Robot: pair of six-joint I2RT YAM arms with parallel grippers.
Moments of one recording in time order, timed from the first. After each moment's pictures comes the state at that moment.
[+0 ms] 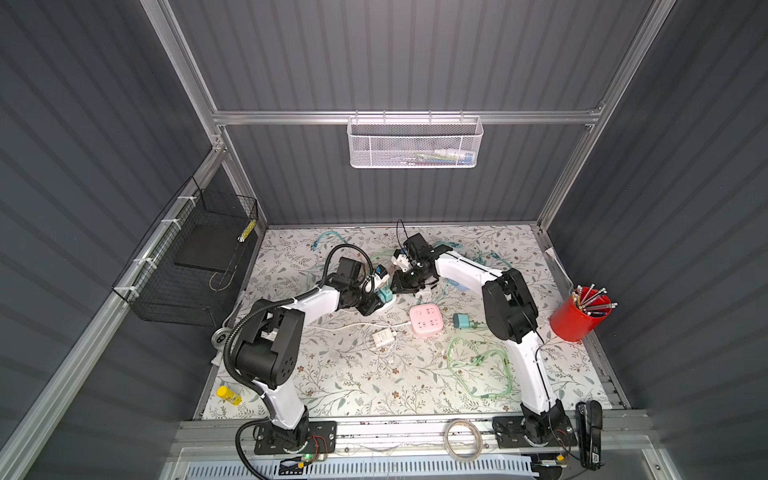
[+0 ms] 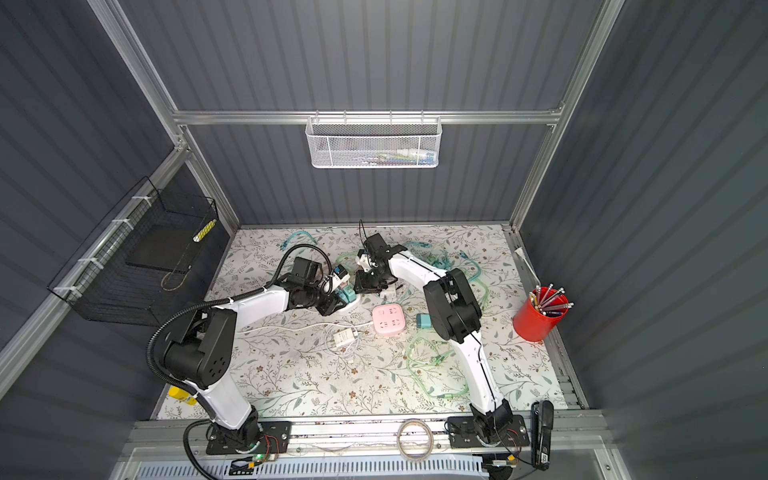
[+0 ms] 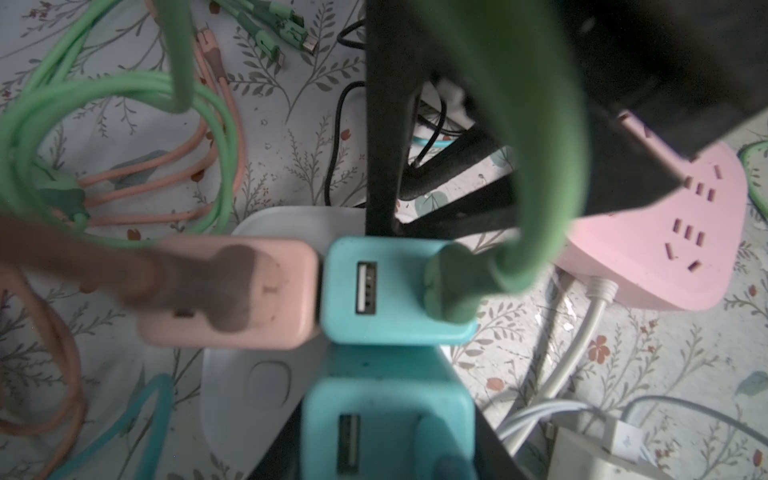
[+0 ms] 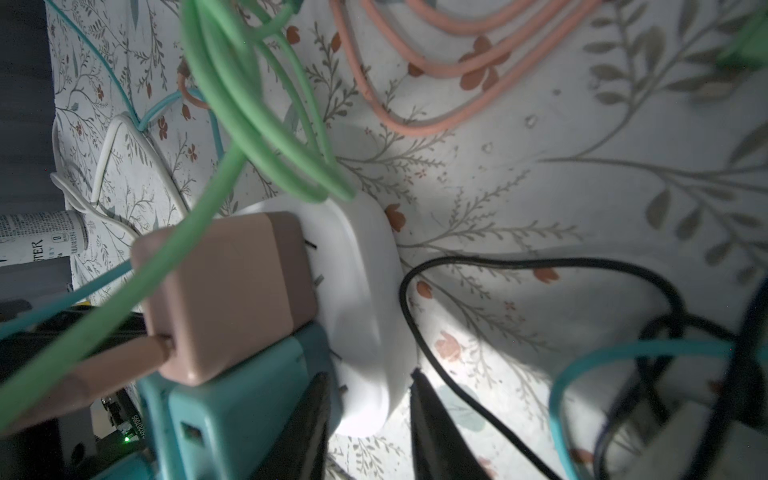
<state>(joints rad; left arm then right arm) -0.40 1.75 1.03 -0.26 0.39 0.40 0.58 2.30 1.85 -0.70 -0.48 0.31</state>
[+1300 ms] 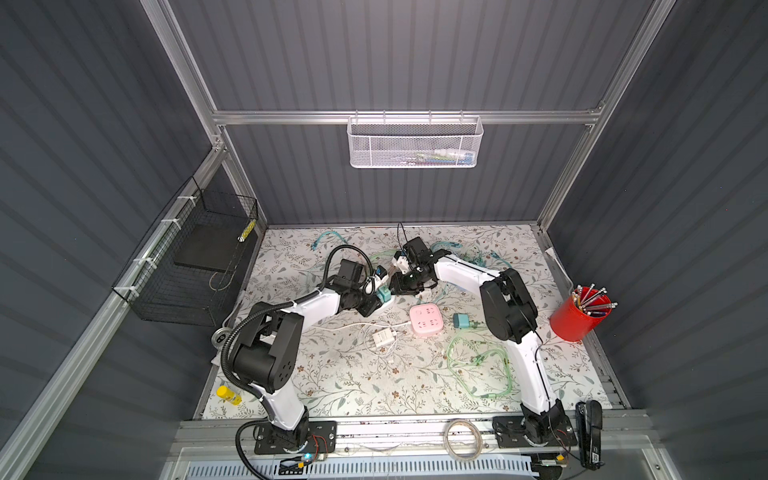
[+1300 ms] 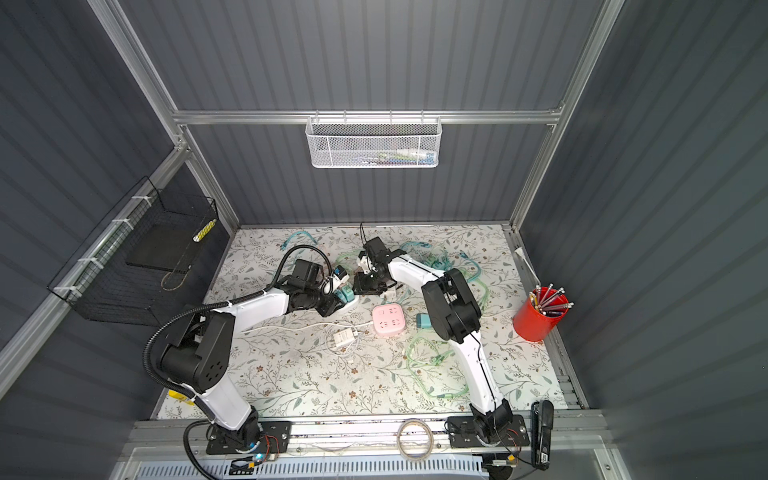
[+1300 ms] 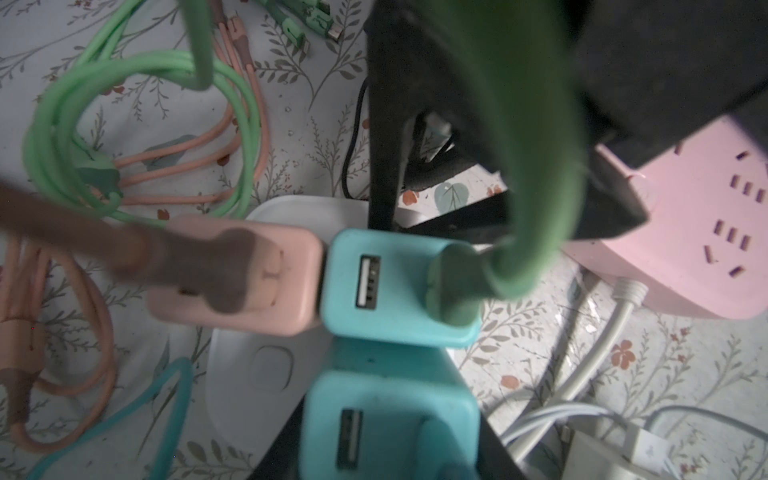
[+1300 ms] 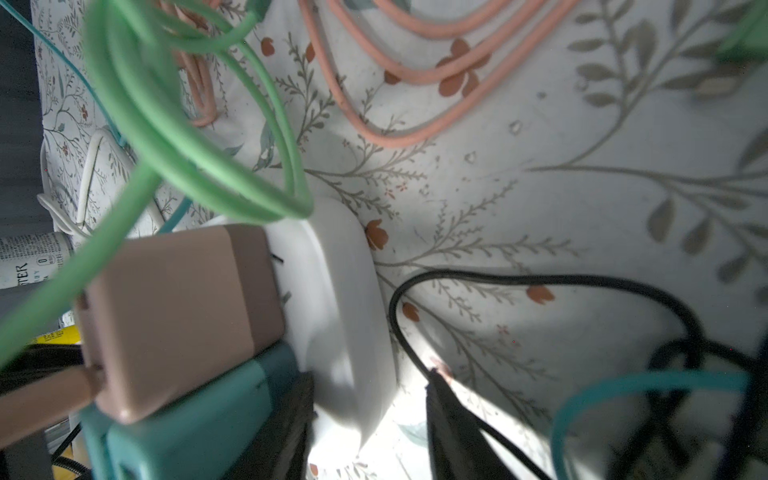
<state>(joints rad) -0.42 1.73 1.00 -0.23 0.30 0.36 0.59 2.30 1.79 -0.61 -0.45 0.36</state>
